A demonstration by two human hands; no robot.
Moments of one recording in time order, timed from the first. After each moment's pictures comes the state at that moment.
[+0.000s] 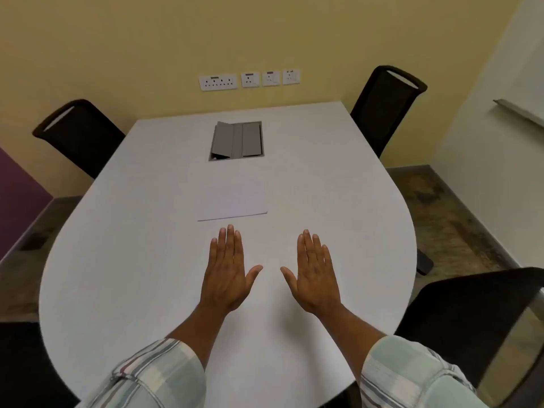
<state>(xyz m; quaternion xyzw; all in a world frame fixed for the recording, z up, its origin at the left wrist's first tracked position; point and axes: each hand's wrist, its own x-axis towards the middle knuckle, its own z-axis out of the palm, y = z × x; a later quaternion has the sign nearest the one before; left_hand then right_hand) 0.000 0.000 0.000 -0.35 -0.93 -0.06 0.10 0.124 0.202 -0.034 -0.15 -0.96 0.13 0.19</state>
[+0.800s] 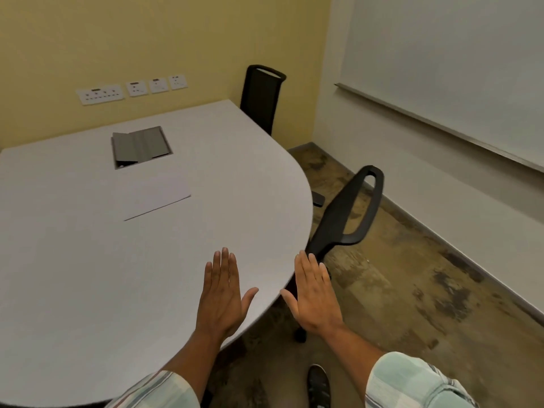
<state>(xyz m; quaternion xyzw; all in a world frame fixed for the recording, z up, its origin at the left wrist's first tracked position) 0.224 -0.083 -0.020 -0.53 -0.84 -0.07 0.03 0.426 0.062 -0.037 -0.36 -0.92 0.07 0.09</state>
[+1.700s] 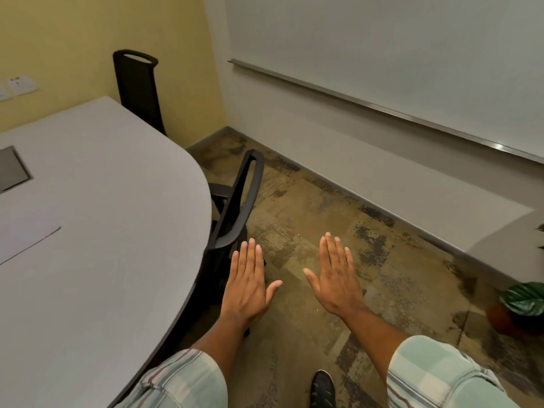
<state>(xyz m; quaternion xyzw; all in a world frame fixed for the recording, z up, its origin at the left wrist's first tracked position) 0.471 0.144 -0.041 -0.69 -0.72 0.00 0.01 0.707 0.223 -0.049 -0.55 -0.83 0.04 0.08</state>
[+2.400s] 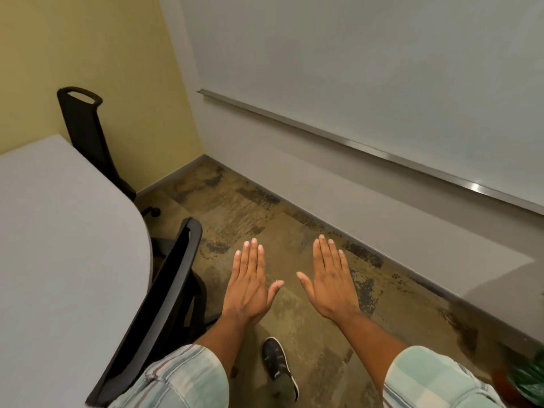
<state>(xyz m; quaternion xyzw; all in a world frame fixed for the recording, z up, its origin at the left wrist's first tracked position) 0.558 0.458 -0.031 -0.71 -0.70 -0.03 0.01 0.781 0.513 -0.031 -0.56 -0.82 0.04 0.10</state>
